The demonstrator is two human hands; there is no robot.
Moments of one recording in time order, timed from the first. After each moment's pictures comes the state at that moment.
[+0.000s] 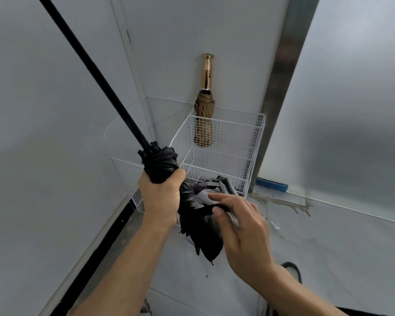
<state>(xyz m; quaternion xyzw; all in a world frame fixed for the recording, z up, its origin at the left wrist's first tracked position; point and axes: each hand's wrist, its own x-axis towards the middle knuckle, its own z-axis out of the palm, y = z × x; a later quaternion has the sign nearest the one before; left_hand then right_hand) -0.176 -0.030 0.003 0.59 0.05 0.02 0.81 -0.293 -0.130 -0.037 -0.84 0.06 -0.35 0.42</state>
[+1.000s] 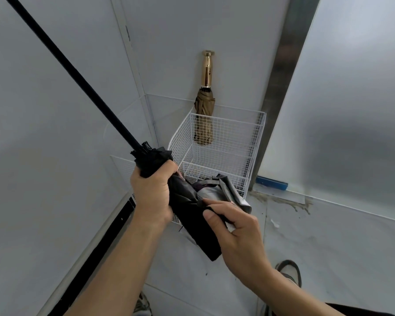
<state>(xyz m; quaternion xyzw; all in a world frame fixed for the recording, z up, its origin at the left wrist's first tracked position) -0.172 -0.022 0.015 0.52 0.07 -0.02 0.85 -0.293 -0.121 -0.035 -0.77 0.11 -0.24 0.58</state>
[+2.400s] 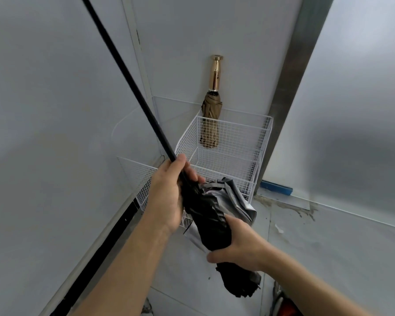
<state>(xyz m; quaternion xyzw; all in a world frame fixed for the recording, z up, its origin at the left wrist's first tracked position) -0.179 -0.013 0.016 0.56 -0.04 -0.15 0.82 -0.276 -0.150 -0.038 -0.85 0.09 0.17 0.49</state>
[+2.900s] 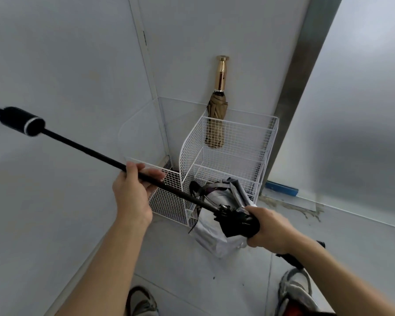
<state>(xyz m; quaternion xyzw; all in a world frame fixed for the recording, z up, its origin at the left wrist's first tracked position) -0.142 0.034 -0.001 0.55 0.11 0.01 0.83 -0.264 -0.207 -0.056 -0.95 0.12 0.17 0.25</state>
